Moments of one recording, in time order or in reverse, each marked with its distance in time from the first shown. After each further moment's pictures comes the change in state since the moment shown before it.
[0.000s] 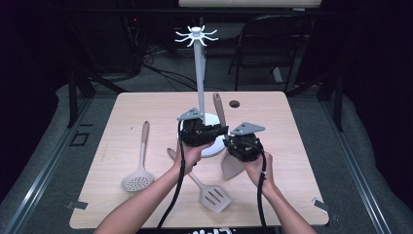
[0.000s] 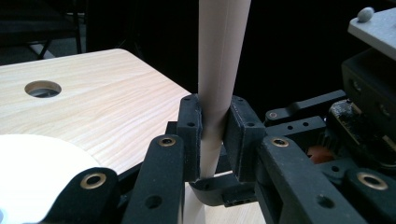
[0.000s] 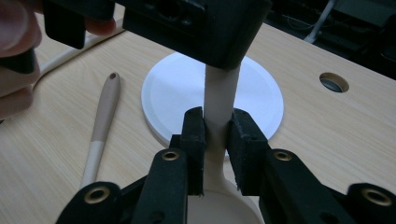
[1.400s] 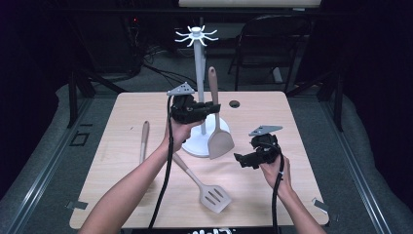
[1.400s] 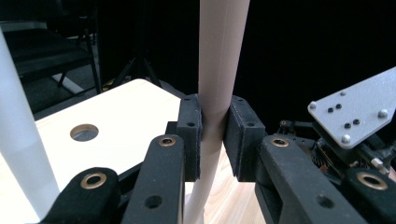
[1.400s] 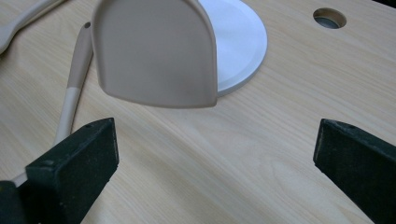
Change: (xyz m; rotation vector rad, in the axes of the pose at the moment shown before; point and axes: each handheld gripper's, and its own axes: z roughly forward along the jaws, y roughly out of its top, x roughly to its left) left arm 0.020 0.064 -0.025 -0.009 0.020 0.117; right arm -0.042 -0.032 -0.009 0.141 0.042 0.081
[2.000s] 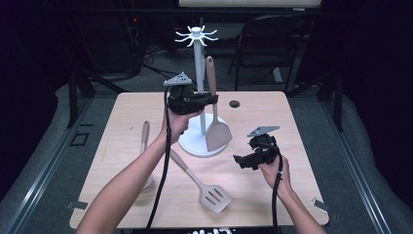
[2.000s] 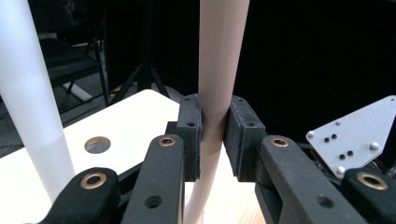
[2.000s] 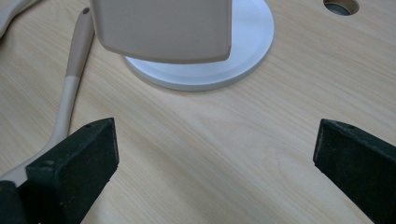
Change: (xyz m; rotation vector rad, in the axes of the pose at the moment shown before) left arm 0.006 0.023 -0.006 -0.015 0.019 0.017; right arm 0.000 -0.001 0.005 0.049 0.008 -0.007
